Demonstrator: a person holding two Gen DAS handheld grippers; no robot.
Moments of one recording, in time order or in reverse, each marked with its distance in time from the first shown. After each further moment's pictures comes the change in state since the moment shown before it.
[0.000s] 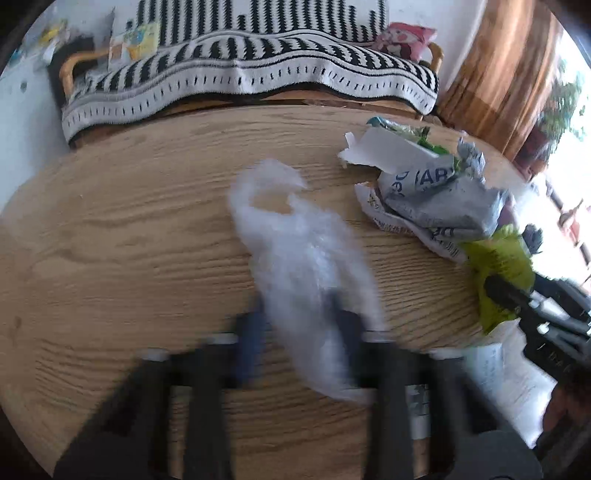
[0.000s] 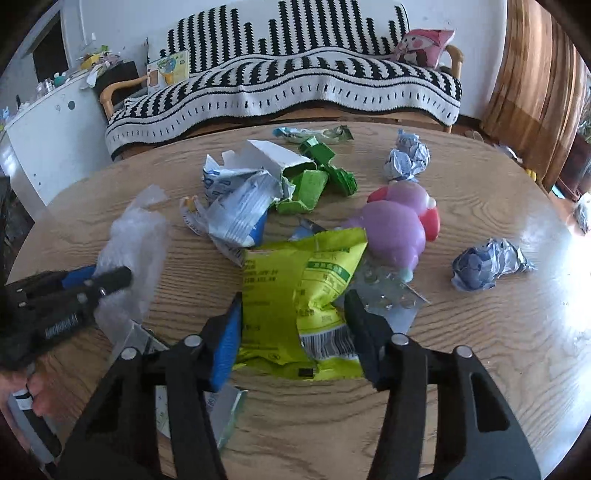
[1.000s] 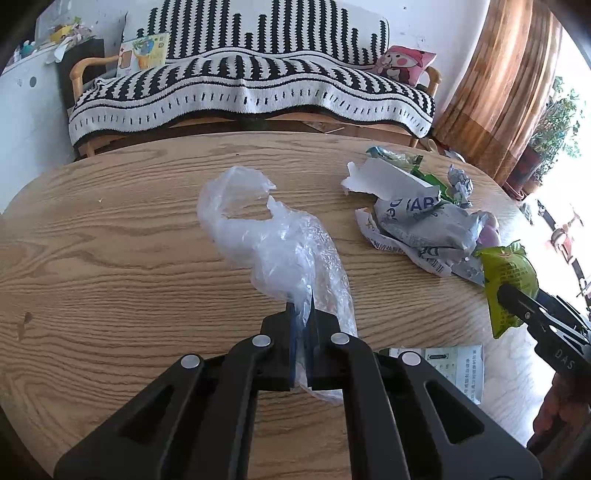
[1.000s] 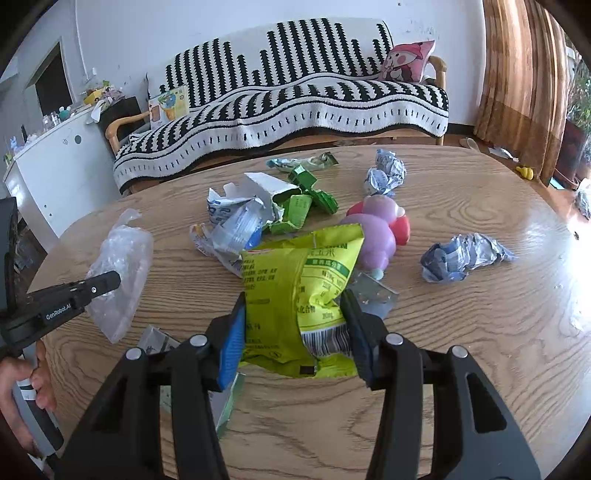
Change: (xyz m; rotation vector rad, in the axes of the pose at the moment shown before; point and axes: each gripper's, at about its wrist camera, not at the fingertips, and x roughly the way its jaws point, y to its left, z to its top) left arm -0.034 0.011 -0.003 0.003 -0.089 0.016; right arm -0.037 -0.024 -0.018 0.072 -0.114 0.033
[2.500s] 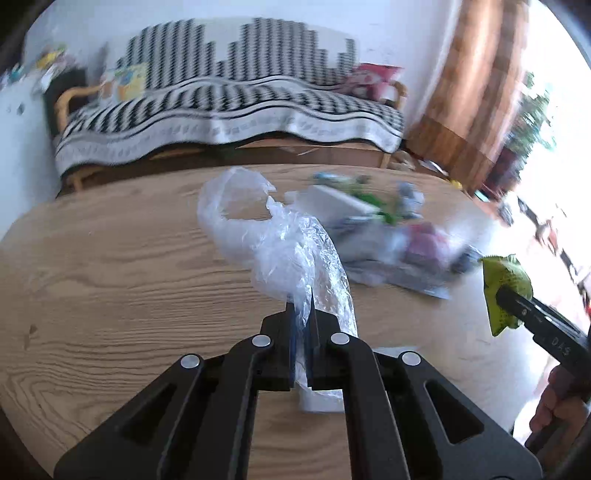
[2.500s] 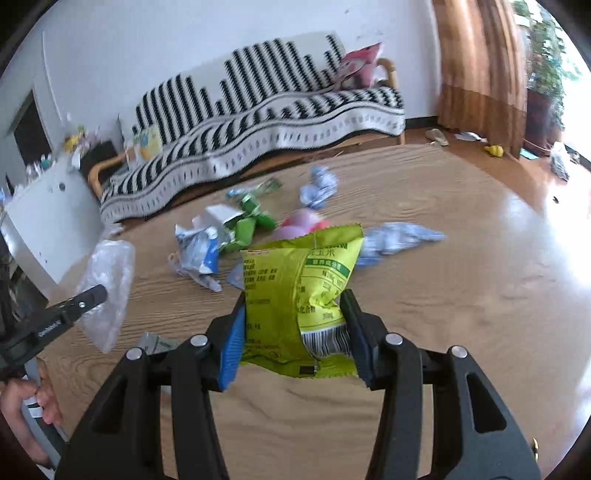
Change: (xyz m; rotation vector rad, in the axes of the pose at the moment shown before) left arm -0.048 -0.065 -0.005 0.094 -0.093 -0.065; right arm -0.078 -0.059 -0.021 0.160 -0.088 -0.048
